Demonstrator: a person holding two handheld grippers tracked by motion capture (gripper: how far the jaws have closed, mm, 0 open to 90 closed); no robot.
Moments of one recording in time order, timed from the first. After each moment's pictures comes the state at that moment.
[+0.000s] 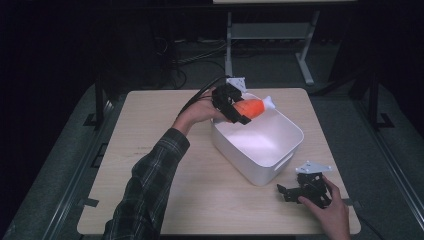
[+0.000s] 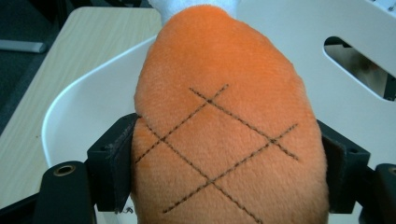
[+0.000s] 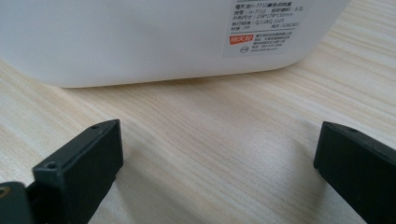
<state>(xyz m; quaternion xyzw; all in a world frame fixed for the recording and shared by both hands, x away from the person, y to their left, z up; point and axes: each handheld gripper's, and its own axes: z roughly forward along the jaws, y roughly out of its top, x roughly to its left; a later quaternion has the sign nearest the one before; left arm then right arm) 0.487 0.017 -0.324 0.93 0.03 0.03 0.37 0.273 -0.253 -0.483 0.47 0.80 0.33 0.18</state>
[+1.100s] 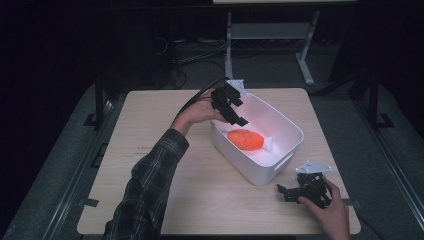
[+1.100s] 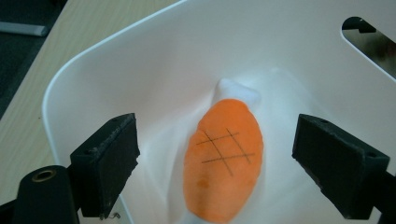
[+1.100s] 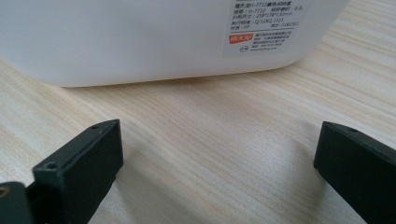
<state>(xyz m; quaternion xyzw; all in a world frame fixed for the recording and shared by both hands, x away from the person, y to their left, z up) 0.488 0.024 -0.324 0.93 0.05 0.04 0.35 0.273 -0.253 -0.483 0.47 0.80 0.33 0.18</state>
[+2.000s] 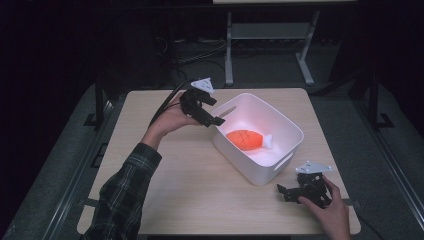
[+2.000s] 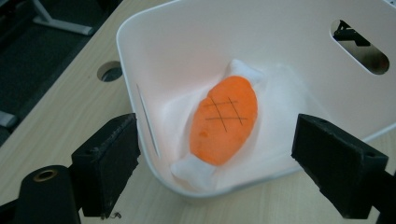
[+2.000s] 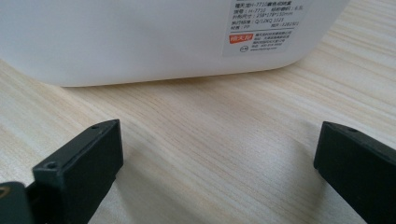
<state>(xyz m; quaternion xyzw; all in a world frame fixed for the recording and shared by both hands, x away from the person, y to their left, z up) 0.451 0.108 -0.309 0.91 0.13 0.08 0.39 0.274 -0.253 -0.483 0.47 0.80 0.34 0.18</state>
